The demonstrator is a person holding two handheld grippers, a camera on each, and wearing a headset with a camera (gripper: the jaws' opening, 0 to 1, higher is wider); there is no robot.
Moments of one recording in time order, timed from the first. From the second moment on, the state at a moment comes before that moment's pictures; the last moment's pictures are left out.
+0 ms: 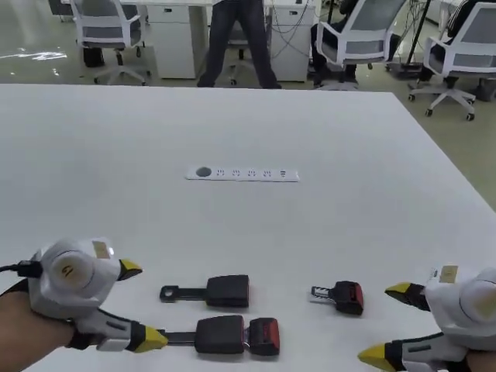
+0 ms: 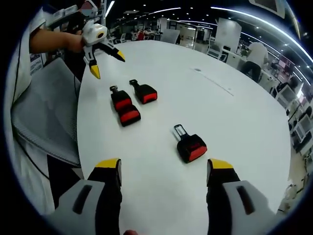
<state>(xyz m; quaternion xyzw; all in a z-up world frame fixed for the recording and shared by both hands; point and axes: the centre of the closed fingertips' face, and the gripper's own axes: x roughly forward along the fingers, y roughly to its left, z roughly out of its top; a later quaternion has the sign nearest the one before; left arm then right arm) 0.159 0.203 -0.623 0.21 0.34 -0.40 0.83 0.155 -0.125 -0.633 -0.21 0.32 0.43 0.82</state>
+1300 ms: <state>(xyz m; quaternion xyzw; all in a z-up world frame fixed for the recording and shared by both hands) 0.122 0.229 -0.618 0.10 0.35 -0.34 0.87 0.138 -0.116 -0.622 -0.11 0.31 0.37 0.87</state>
